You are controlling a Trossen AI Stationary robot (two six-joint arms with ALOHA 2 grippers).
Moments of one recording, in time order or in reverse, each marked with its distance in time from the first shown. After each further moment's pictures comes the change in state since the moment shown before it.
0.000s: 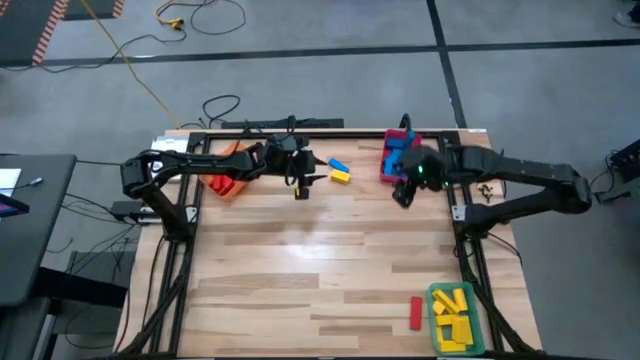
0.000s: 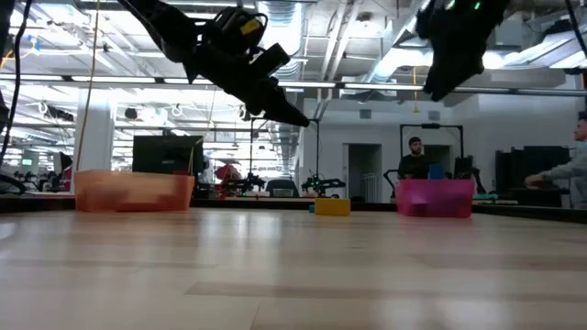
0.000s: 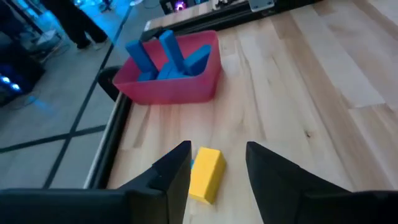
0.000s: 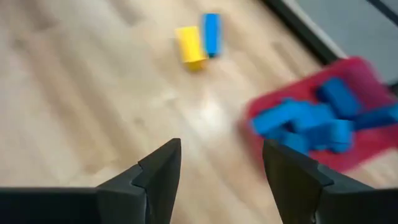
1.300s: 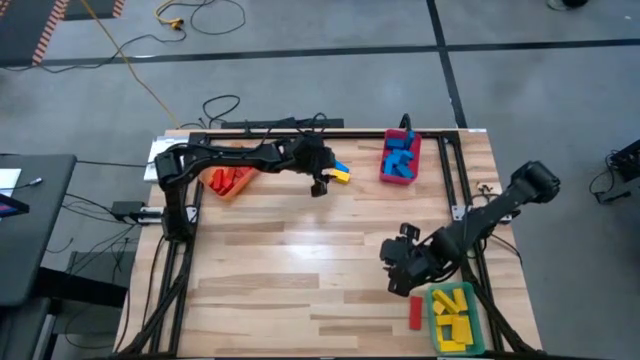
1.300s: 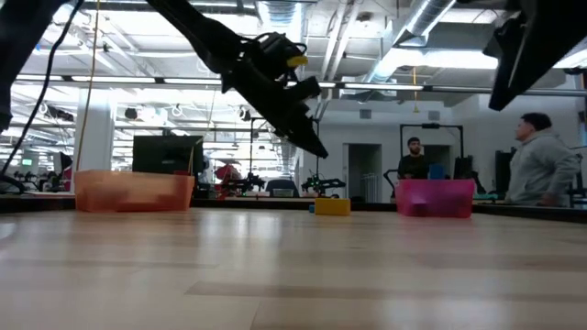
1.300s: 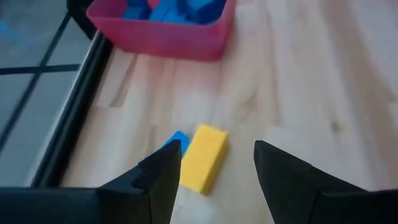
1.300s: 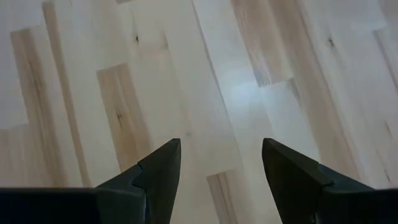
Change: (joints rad) left arm 0.014 0.252 0.289 -0.252 -0.035 -0.135; right arm 0.844 0.335 0.000 0.090 0.109 0.496
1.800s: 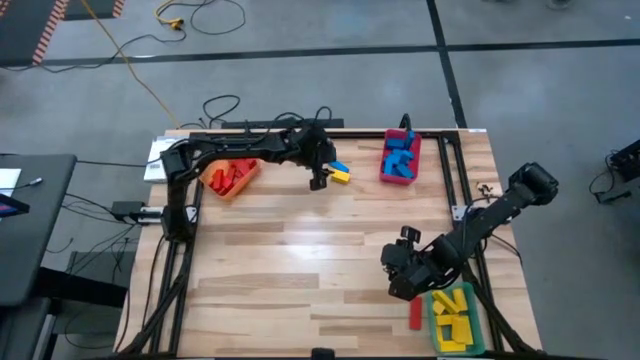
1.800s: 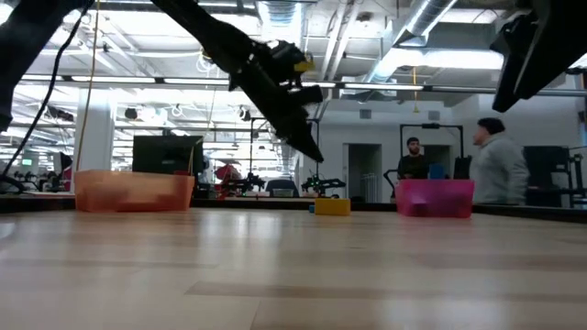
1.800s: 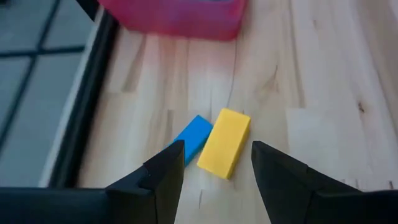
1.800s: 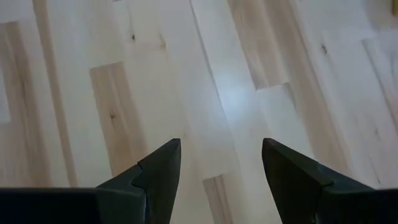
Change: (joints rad) left arm 0.042 0.055 0.131 -0.177 -0.004 0.074; right arm 0.056 0.037 0.000 -0.006 0.091 0.019
